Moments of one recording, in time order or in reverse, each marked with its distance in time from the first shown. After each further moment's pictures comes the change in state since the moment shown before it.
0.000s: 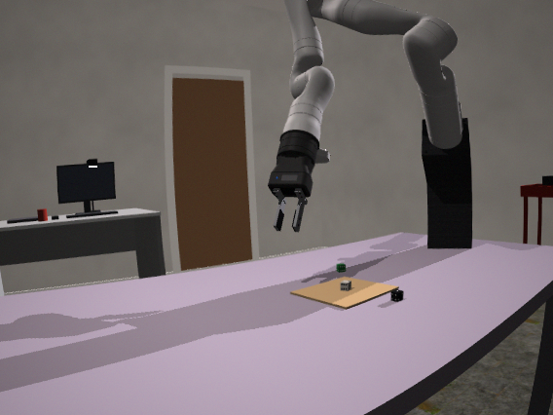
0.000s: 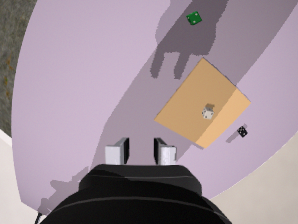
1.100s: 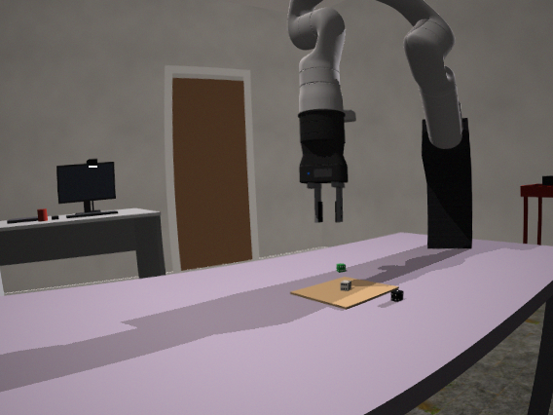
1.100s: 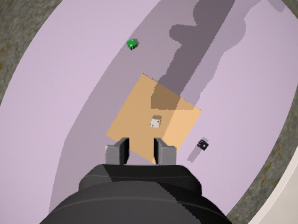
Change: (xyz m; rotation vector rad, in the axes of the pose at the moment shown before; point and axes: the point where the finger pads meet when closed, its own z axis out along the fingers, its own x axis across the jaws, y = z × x) arm 0.087 0.043 0.002 0.519 0.041 0.023
